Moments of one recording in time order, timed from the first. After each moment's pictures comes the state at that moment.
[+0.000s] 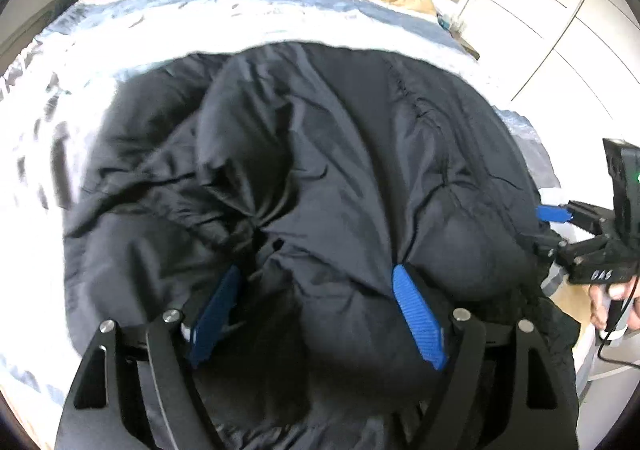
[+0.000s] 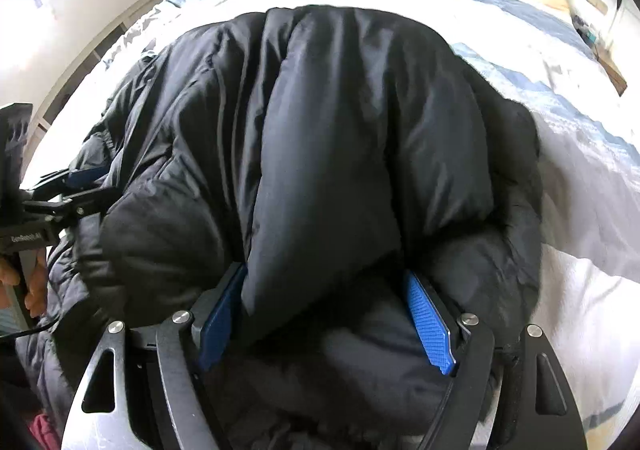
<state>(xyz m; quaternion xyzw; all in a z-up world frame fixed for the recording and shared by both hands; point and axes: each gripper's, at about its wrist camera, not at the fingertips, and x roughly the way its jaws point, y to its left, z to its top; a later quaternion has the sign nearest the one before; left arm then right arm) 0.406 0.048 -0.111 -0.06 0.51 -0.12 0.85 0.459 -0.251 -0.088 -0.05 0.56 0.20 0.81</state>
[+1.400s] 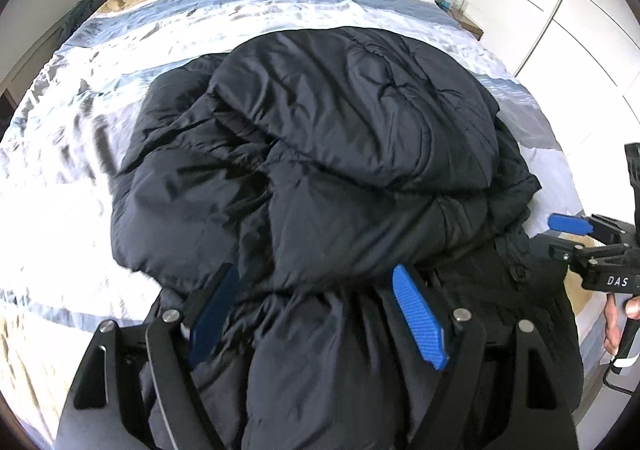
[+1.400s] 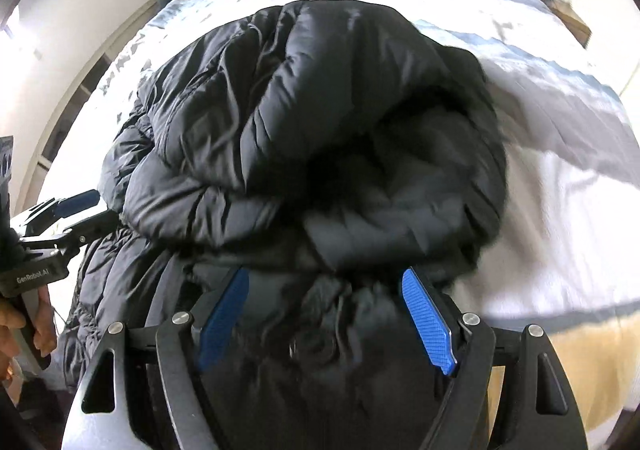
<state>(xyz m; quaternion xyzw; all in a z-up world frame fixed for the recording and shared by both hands) 0.310 0.026 -0.070 -0.01 0.53 -0.08 0.84 0.340 -0.293 -0.056 0.03 0.58 0.14 0.80</state>
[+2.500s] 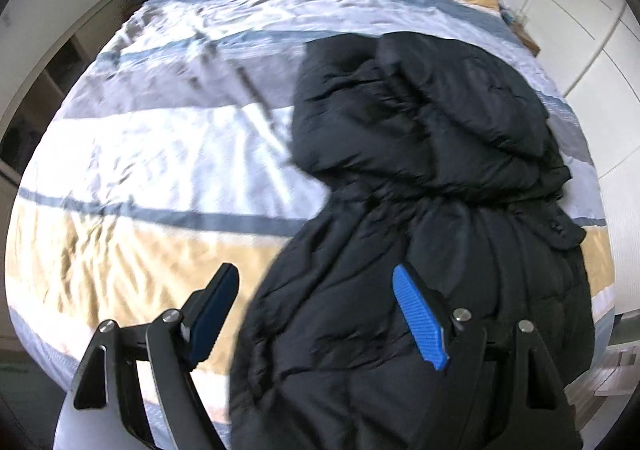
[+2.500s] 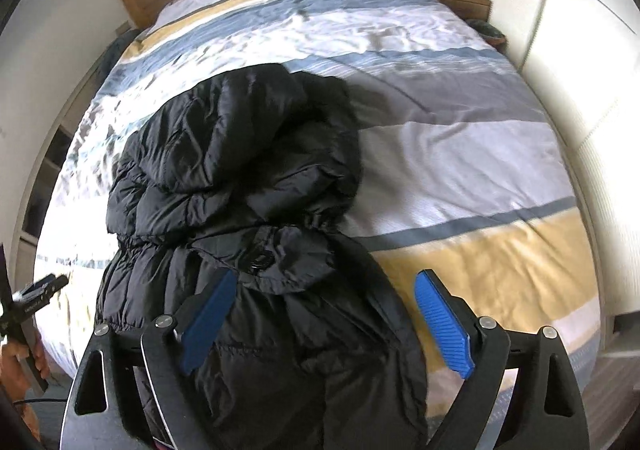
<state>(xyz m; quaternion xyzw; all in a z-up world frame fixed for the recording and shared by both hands) 0.218 0.172 -0.020 -0.03 0.56 0.02 0.83 0.255 -0.376 0.048 0.09 0.55 0.01 0.83</state>
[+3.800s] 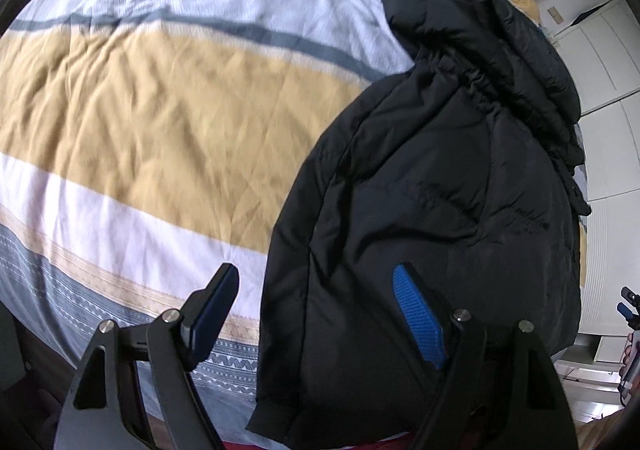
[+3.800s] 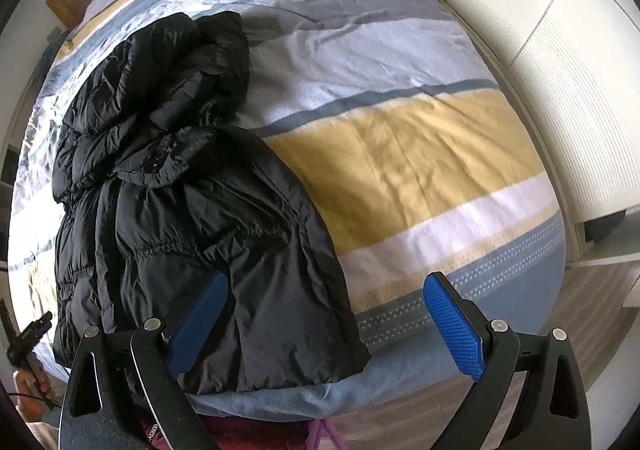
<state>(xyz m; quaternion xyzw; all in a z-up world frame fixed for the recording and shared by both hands) 0.118 0.252 -0.124 -0.18 0.63 0.02 0.75 0.146 -0.439 0.010 0.11 0.62 -0.09 0.77</state>
